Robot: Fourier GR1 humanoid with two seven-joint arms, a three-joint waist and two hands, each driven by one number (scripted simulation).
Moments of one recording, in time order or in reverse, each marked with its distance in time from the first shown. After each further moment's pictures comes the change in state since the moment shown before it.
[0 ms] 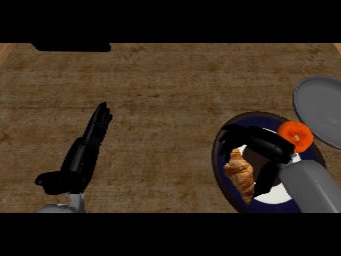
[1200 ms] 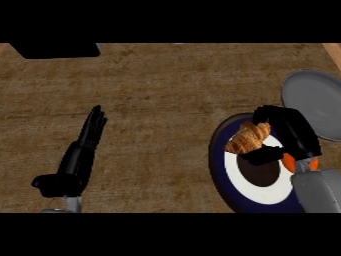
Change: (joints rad) left arm 0.033 -0.016 0.027 -0.008 -0.014 0.020 0.006; right arm 0.102 0.077 -0.191 -0.292 0.237 -0.391 0.587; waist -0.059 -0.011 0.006
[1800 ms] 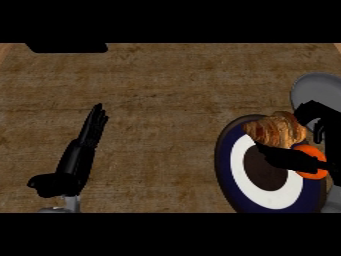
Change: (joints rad) left arm -0.010 0.010 -0.002 -0.017 0.013 -0.035 0.007; right arm 0.122 0.106 -0.100 -0.526 -0.010 0.053 0.423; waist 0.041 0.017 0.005
